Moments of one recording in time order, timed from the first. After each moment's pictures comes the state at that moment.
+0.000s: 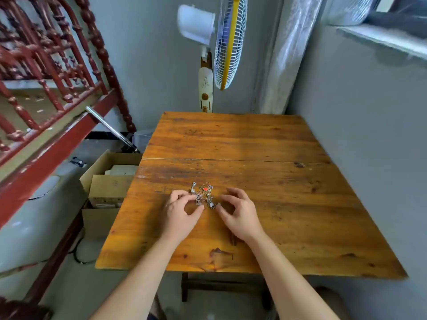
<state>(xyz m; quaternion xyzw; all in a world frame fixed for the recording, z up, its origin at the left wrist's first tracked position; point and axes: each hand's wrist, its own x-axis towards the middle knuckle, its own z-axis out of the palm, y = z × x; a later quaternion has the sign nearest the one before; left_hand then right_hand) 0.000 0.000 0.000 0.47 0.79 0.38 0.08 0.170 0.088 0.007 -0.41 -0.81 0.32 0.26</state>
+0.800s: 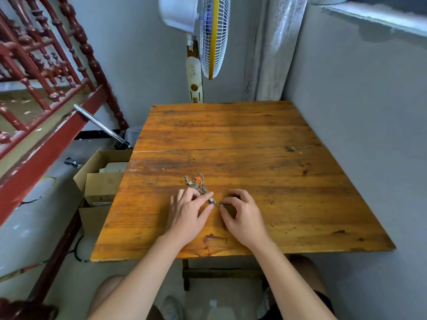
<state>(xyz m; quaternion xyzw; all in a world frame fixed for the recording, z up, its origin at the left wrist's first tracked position) 0.035 -0.006 -0.003 0.61 0.76 0.22 -0.01 0.208 0.060 -0.013 -0.43 -0.82 0.25 0.29</state>
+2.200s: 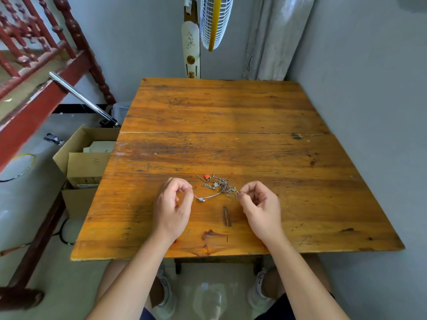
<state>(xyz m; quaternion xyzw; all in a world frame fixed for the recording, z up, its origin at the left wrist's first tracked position) 0.028 -0.015 0.007 0.48 0.71 0.51 0.12 0.220 0.066 0.006 -0.43 -0.64 0.48 0.41</state>
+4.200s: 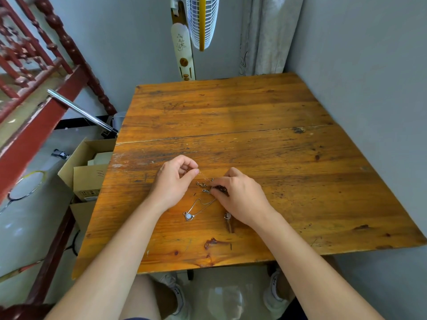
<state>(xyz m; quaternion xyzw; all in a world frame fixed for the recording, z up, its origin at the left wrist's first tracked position) -0.007 0.050 0.042 0.53 0.74 0.36 0.19 0.176 0.100 0.021 -0.39 -0.88 0.20 0.18</state>
